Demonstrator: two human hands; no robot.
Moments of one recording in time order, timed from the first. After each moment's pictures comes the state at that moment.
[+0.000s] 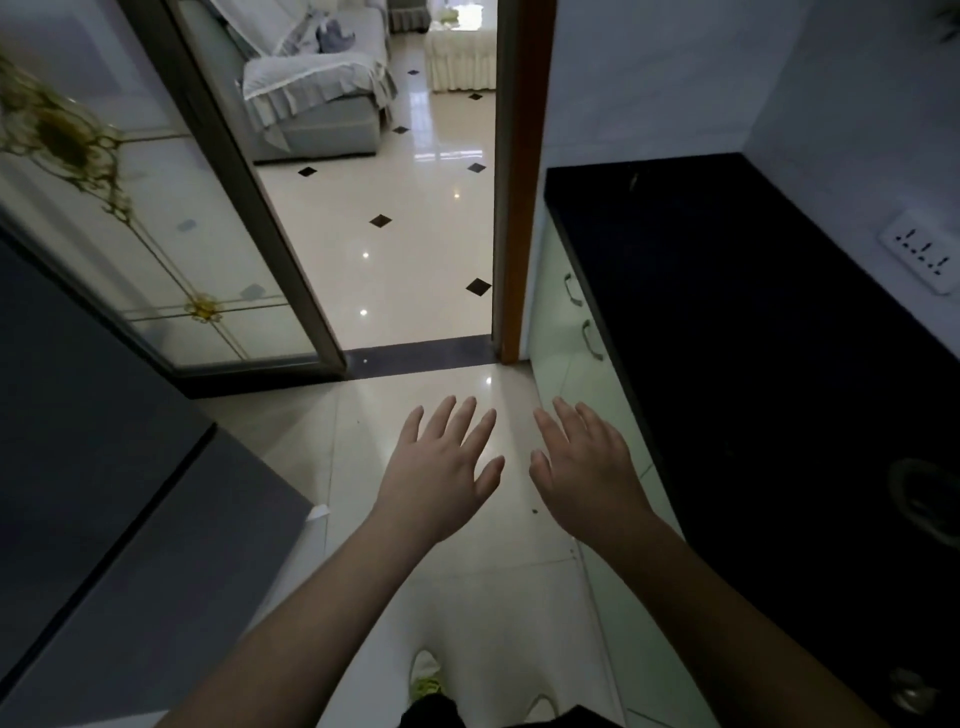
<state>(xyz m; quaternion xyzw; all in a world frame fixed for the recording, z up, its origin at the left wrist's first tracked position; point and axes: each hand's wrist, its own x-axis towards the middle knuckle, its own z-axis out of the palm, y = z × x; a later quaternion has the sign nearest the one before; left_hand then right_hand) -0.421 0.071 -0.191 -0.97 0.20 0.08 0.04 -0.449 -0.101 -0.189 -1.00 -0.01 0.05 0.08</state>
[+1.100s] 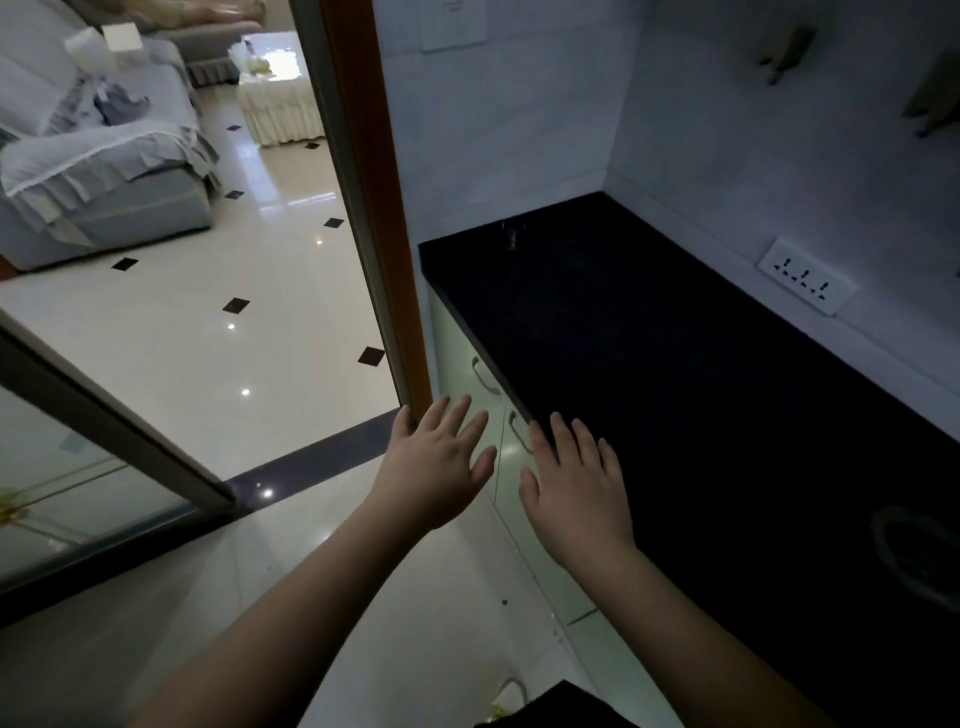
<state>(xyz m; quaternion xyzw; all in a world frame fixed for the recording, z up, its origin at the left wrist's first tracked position) -0.145 -0.025 -0.186 -0.93 0.36 0.09 -0.01 -0.251 -0.164 -0.192 -0.98 0.18 0.06 0.06</state>
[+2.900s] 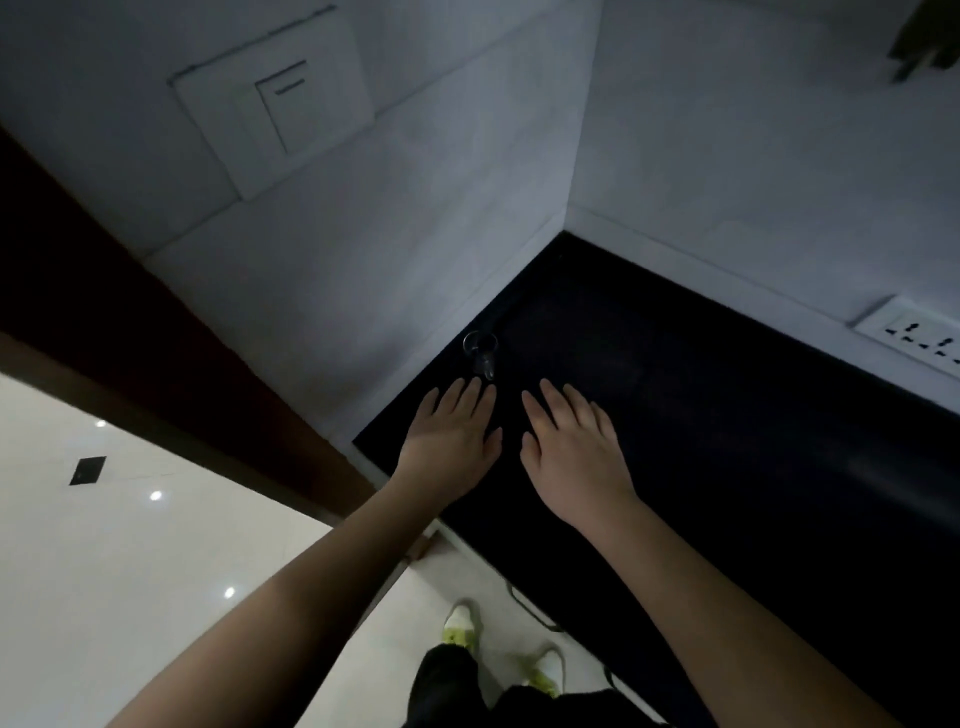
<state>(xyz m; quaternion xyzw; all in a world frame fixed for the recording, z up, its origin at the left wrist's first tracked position) 0.332 -0.264 -0.264 -0.83 0.56 0.05 0.03 0.188 -0.351 -0.240 -0.94 0.33 0.03 0.08</state>
